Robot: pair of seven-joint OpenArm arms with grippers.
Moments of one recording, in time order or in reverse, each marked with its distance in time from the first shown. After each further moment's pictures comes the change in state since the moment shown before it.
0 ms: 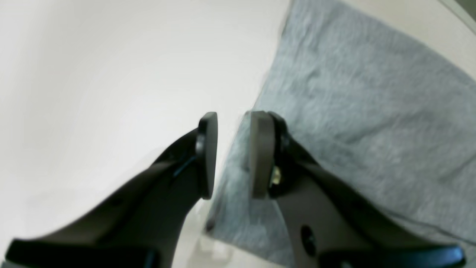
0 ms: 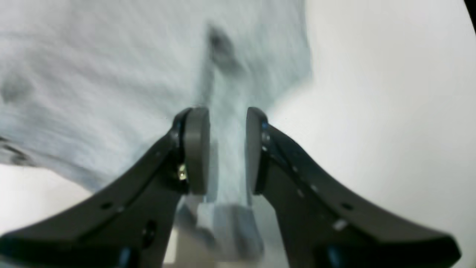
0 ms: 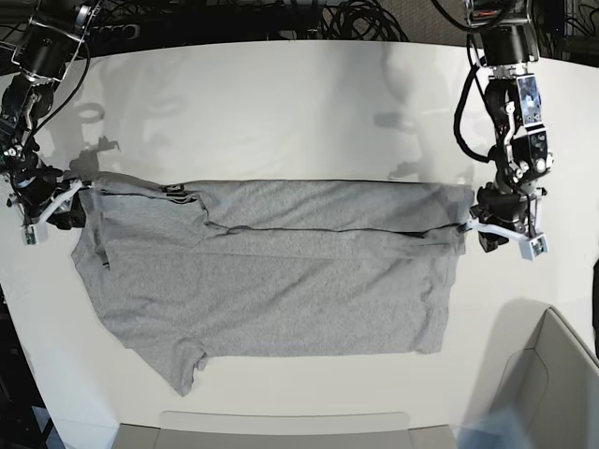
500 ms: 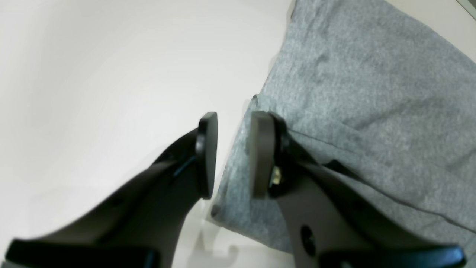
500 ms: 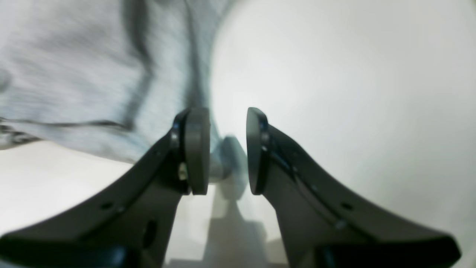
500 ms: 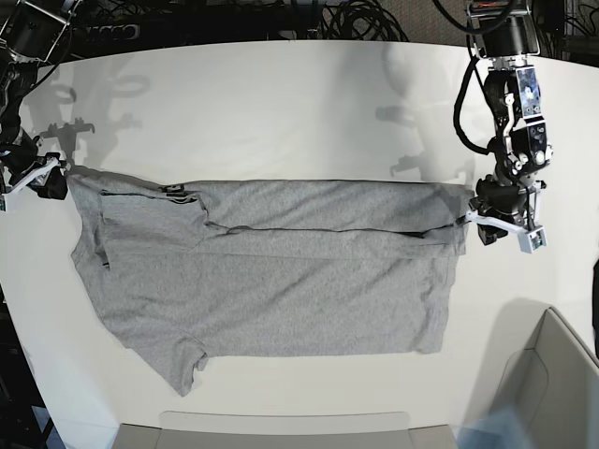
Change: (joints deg) left arm 1.6 0.2 0.0 0.6 0.0 -0.1 0.0; right arm -4.2 3.3 5.0 -9.6 11.3 -0.2 -2.7
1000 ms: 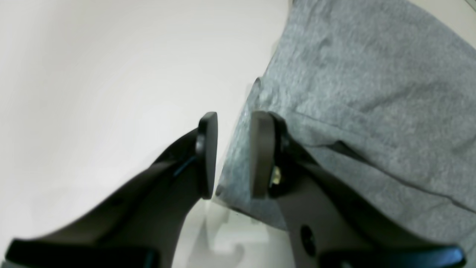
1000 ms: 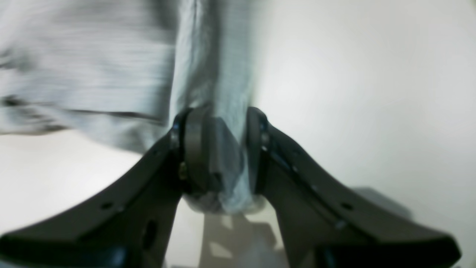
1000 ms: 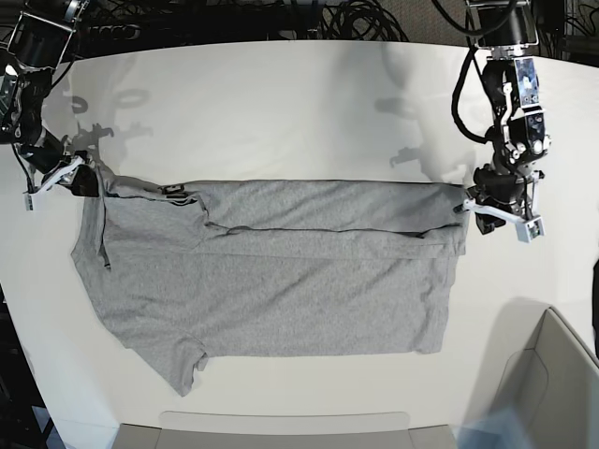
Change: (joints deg) left arm 2.8 0.1 0.0 1.9 0.0 0.0 0.1; right arm 2.4 -0.3 -9.2 -8.3 8.7 3.7 1.6
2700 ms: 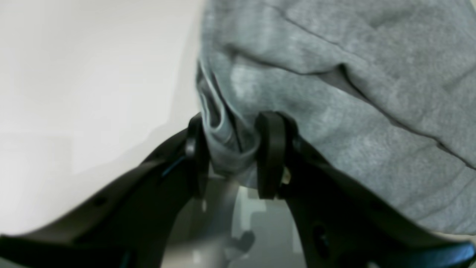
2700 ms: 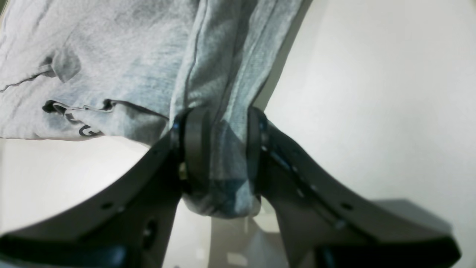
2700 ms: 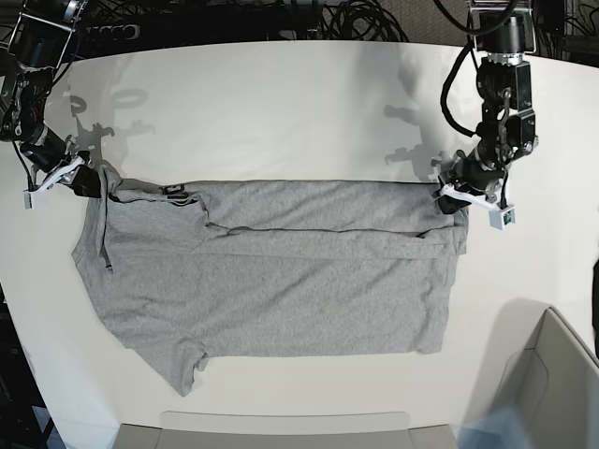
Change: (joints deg) left arm -1.2 -1.3 5.2 -11.8 -13.4 -4.2 2.3; right arm 0.2 0.7 -1.2 -2.4 2.9 0.0 1.0
